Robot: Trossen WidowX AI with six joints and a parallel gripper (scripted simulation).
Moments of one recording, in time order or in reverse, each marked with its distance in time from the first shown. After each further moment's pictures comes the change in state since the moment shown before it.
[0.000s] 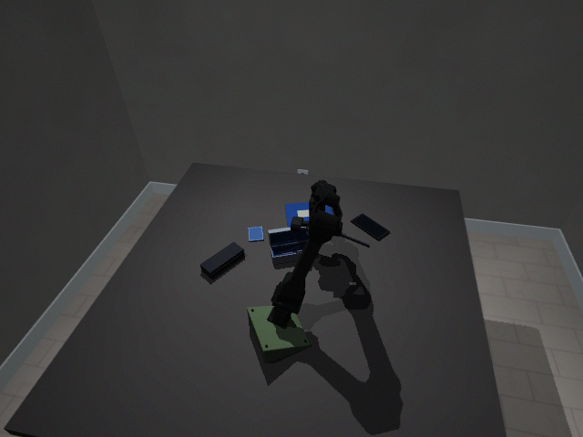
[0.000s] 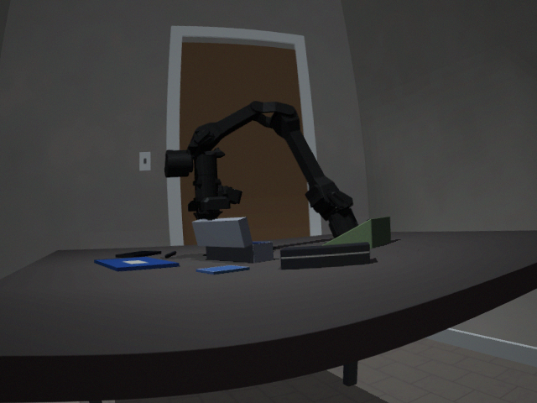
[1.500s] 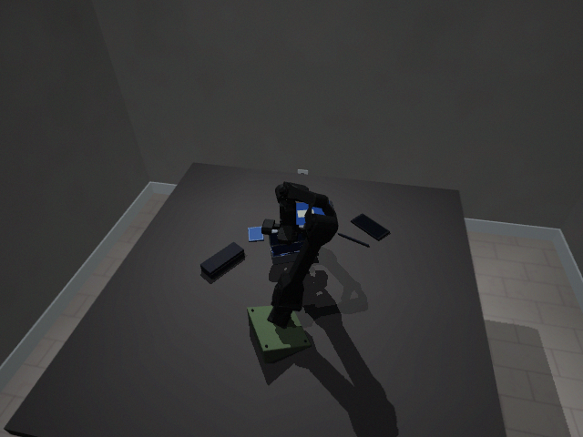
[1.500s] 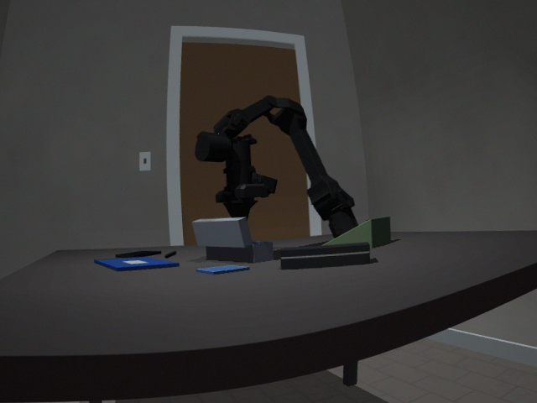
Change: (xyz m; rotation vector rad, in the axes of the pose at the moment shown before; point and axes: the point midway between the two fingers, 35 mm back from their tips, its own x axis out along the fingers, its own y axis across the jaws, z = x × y) arm -0.018 -0.097 0.051 -0.013 0.010 -0.017
